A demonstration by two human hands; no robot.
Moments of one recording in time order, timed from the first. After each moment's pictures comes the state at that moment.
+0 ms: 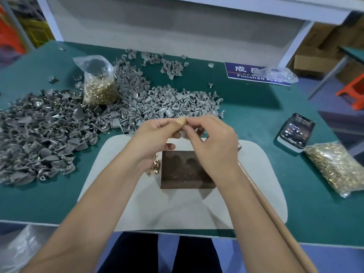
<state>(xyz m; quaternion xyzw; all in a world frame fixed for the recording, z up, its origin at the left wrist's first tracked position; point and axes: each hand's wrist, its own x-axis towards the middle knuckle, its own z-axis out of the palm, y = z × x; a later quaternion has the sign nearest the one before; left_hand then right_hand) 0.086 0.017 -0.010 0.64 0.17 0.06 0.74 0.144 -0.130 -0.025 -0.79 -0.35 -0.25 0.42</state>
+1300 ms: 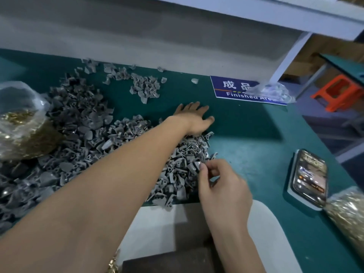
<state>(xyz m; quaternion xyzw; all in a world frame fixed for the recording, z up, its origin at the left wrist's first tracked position) 0.426 0.029 -0.061 0.98 -0.01 -0.11 0.18 0.240 -0.122 -0.058 -0.94 -0.04 -0.15 0.31</state>
